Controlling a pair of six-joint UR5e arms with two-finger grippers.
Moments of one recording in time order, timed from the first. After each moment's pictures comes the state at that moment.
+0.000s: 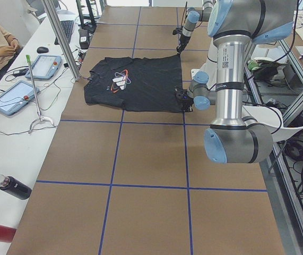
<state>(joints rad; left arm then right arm) -0.09 -1.49 -2.08 -2.07 -1.44 -1.82 0.07 -1.57 2.19 -1.37 1.37 2.15</state>
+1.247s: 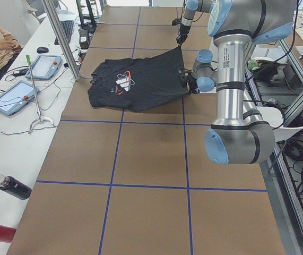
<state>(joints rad) -0.14 -1.50 -2.36 -1.91 -1.60 -1.84 0.16 -1.58 2.34 -1.46 1.50 2.14</state>
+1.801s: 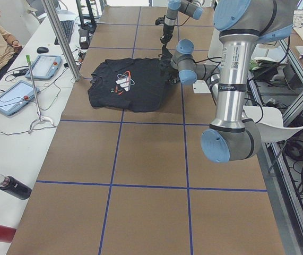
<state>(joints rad) -0.52 -1.69 -2.24 -1.91 -1.80 -1.55 0.50 -1.23 2.15 -1.71 1.75 1.90</state>
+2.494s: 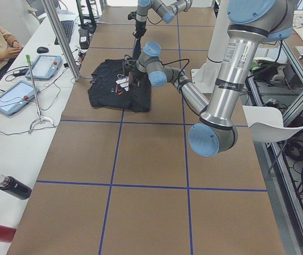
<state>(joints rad) -0.79 -1.87 -1.95 -1.95 -1.84 -1.36 0.79 -1.03 1.80 -1.72 1.87 1.67</state>
